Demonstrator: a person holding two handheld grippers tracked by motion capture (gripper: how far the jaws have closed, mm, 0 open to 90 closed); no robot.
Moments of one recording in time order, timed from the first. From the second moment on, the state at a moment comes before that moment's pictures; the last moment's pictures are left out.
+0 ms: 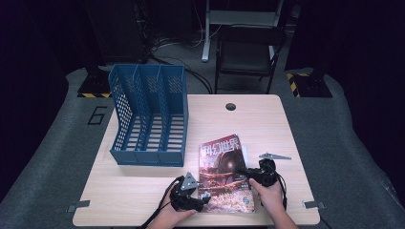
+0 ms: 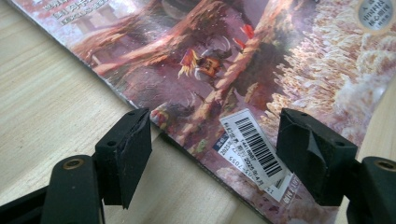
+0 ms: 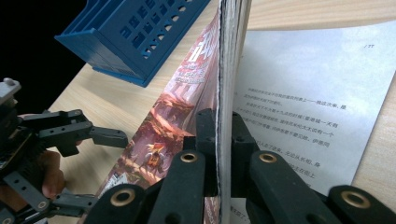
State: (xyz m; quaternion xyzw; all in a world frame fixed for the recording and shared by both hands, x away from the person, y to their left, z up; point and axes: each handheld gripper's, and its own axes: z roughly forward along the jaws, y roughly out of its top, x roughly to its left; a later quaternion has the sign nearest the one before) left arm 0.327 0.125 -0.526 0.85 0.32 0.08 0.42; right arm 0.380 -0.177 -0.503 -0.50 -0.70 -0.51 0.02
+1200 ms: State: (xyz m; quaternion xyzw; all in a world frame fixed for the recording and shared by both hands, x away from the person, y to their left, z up) left arm 0.379 0.120 -0.510 0.82 0.37 0.01 0.44; right arm 0.347 -0.177 -0.472 -0.43 -0.69 -0.58 -0.02
